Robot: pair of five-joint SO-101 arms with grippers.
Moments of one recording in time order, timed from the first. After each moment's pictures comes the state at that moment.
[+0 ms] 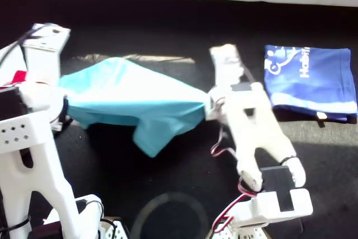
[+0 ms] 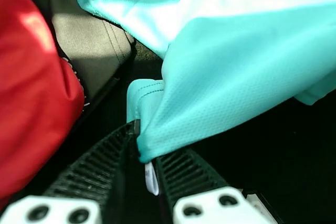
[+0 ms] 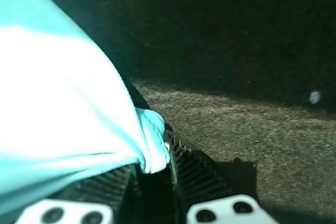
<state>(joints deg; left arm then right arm) -21.0 -31.4 10.2 94.4 -26.3 -10.1 0.0 25.5 53.5 4.6</state>
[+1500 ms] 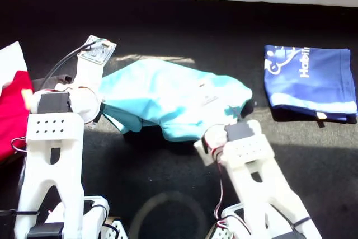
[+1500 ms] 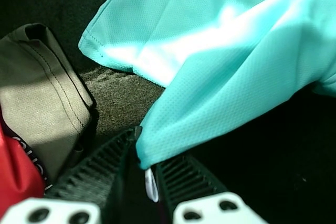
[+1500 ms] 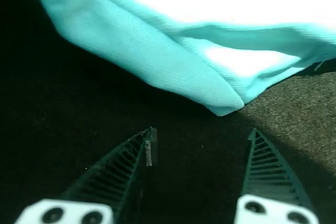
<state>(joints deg) -10.2 -31.4 33.7 68.7 -26.3 -24.1 -33.8 57.0 60.0 14.7</state>
